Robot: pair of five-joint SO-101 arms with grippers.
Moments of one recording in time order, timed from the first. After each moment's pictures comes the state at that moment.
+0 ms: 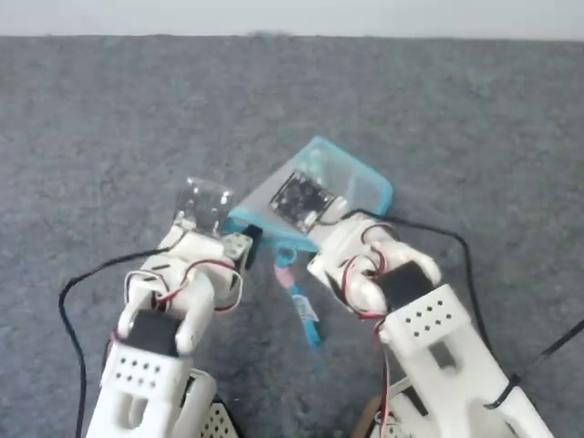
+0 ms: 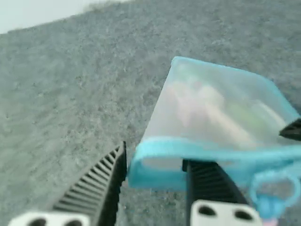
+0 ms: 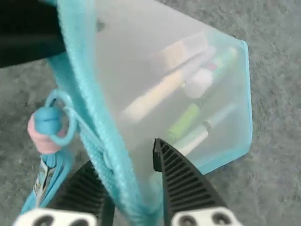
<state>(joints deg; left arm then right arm) 7.6 -73.4 74.5 47.4 -1.4 -30.9 -42.6 52.1 51.5 23.2</state>
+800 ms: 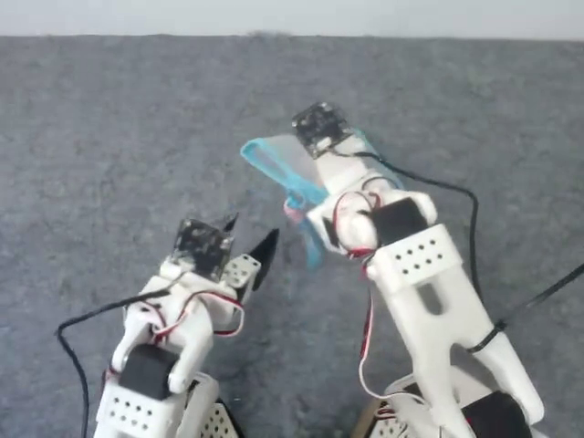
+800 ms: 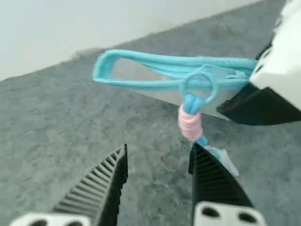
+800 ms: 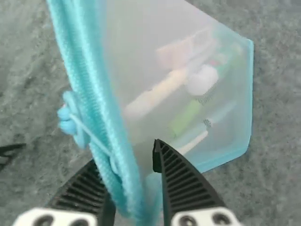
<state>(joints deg) 13.5 -89.5 79.7 51.6 -2.3 -28.7 -25.6 27.2 64.7 10.9</state>
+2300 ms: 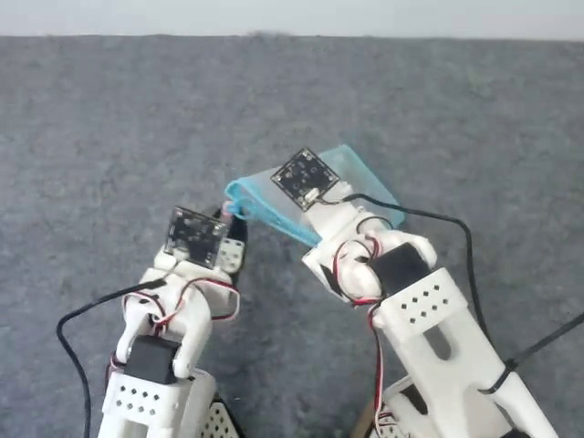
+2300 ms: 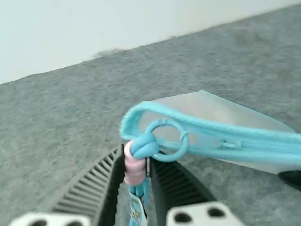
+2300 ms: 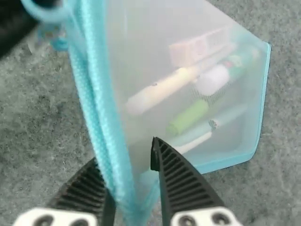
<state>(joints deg) 5.7 -87.3 82.9 42.1 -2.5 -32.8 -38.6 41.7 64.4 14.6</state>
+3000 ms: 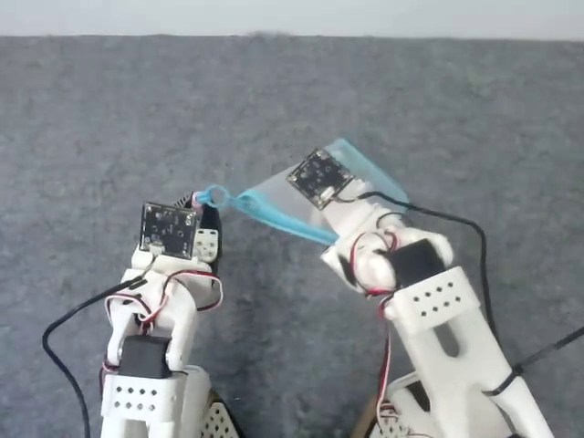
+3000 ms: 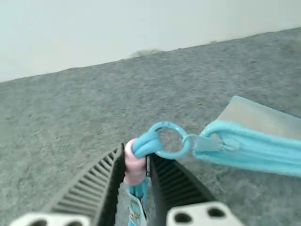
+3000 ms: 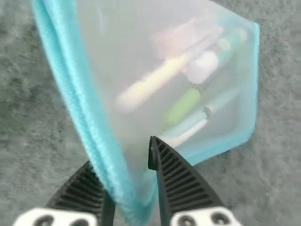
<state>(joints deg) -2.5 -86.9 82.9 39.8 -2.5 -23.5 -38.8 43.5 64.5 23.5</state>
